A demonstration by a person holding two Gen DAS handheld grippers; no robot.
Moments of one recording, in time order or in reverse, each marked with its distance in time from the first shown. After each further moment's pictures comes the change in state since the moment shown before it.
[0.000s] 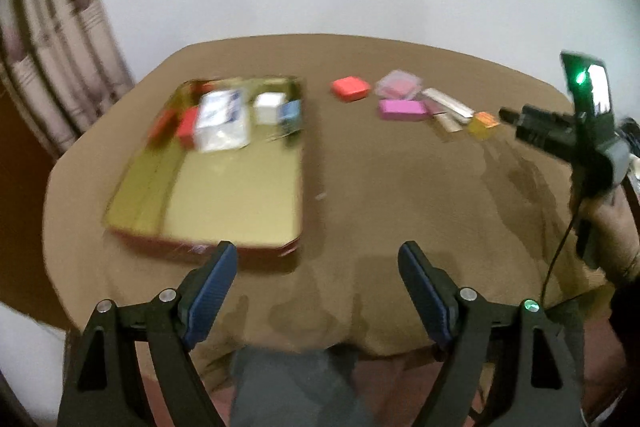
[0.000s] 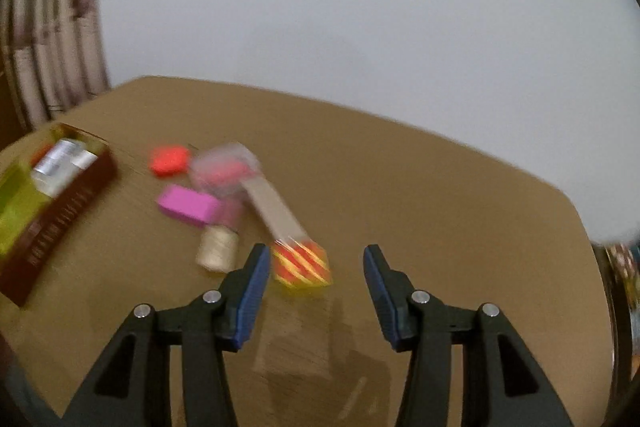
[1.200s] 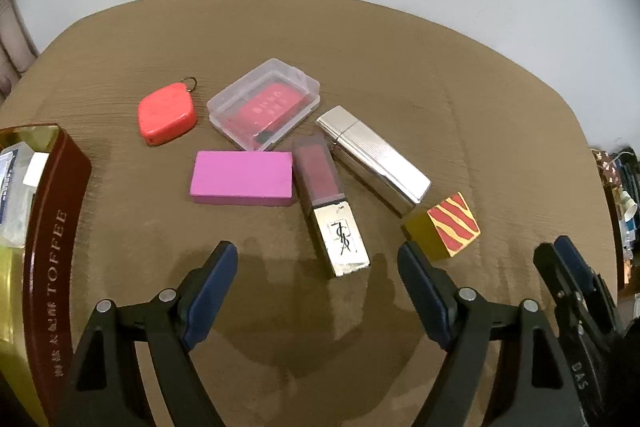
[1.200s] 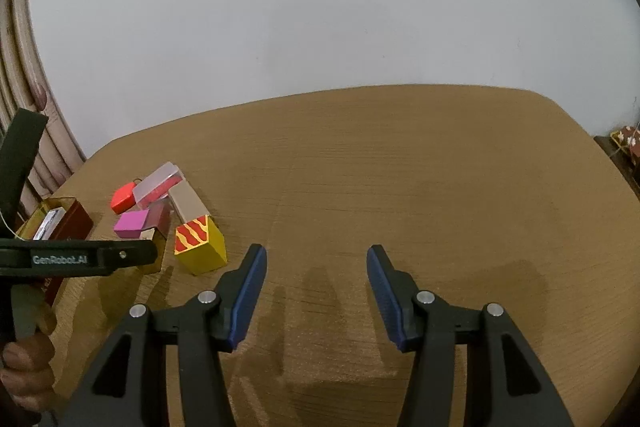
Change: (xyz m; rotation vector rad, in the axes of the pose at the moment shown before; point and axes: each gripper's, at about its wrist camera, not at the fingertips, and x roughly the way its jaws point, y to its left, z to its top) left arm 0.184 -0.130 0.121 -0.078 0.200 -0.130; right arm -0.001 -0.074 -0.053 0.332 -0.039 0.090
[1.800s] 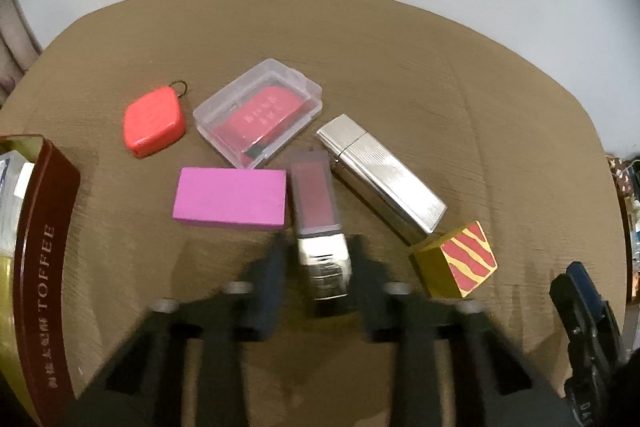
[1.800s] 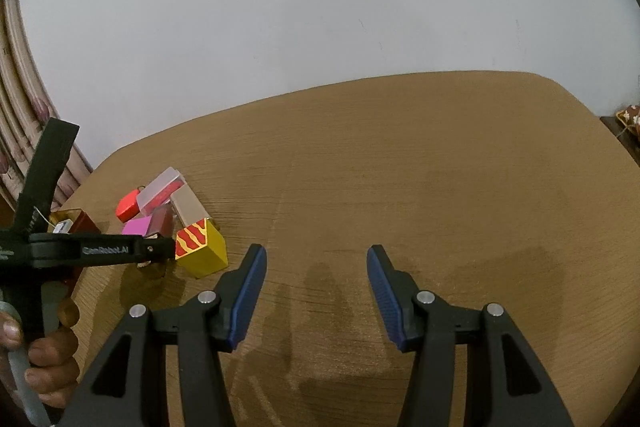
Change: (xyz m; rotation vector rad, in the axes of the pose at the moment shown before) left arm 0.020 -0.013 0.012 -0.016 0.013 0.049; right arm -0.008 -0.024 0.004 0.054 0.016 0.044
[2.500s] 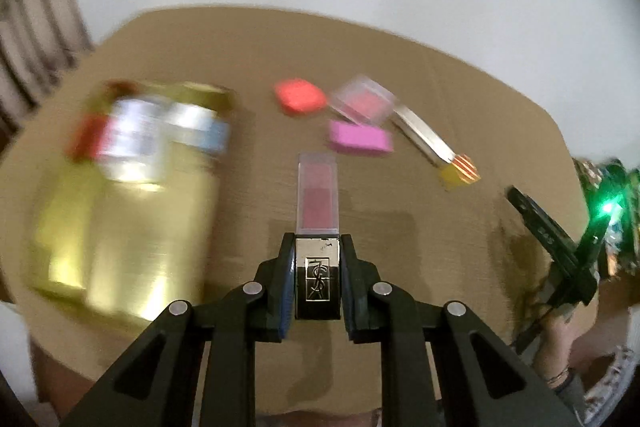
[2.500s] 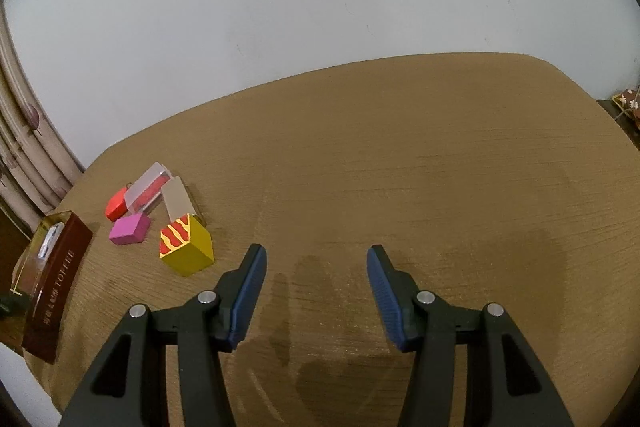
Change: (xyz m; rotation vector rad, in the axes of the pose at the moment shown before) left arm -0.145 0.114 -0.066 -0.047 -0.081 -0.012; right arm 0.012 0.000 0.003 0.016 0.054 -0.036
